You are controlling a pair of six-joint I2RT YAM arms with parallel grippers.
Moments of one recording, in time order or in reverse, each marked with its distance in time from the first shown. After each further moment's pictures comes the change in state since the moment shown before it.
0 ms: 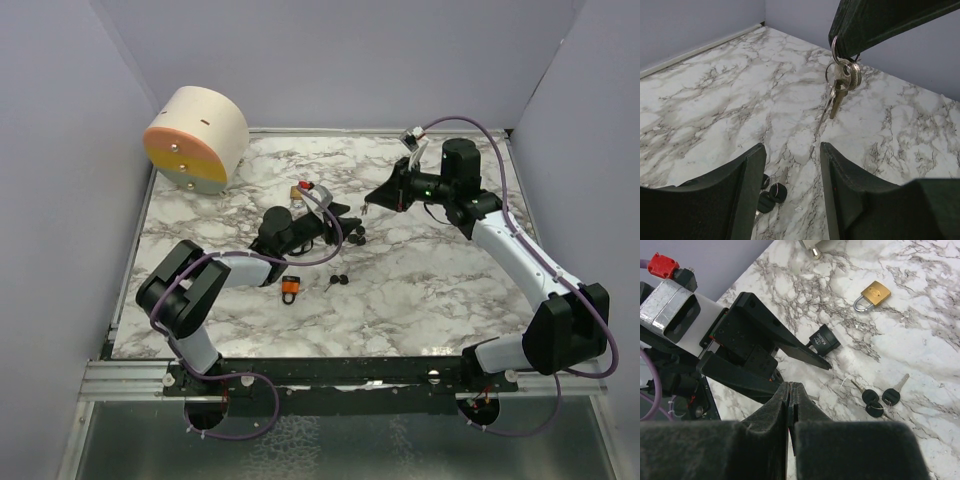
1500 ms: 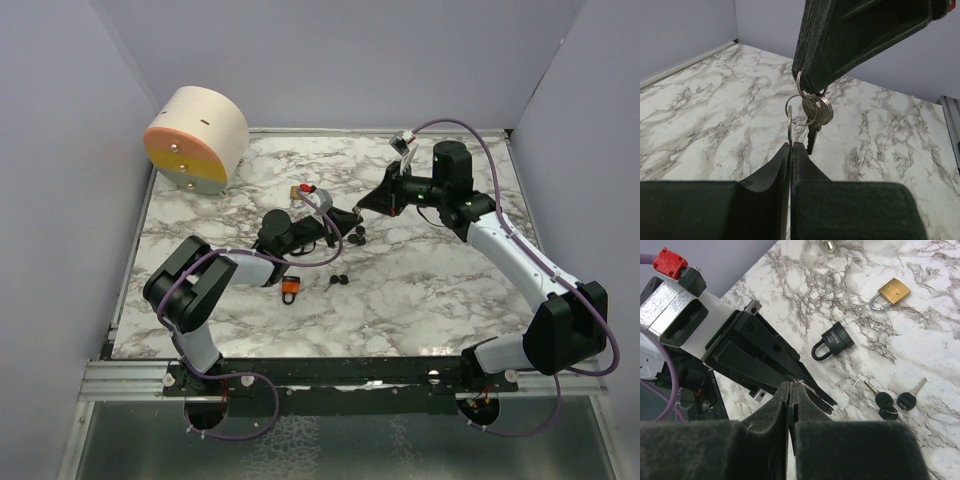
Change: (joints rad) left arm 0.000 0.051 0.000 0.157 0.101 -0.044; right arm 0.052 0.004 0.000 -0.001 -0.006 0.000
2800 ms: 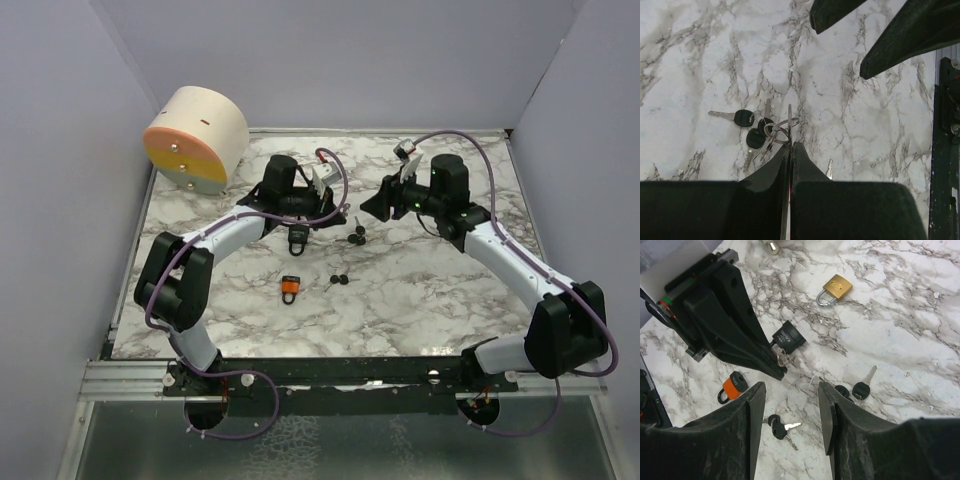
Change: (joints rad) left arm 0.153 -0.034 0.432 -1.135 0.302 0.296; right arm 0.004 -0.025 -0.127 0.103 0.228 -0.060
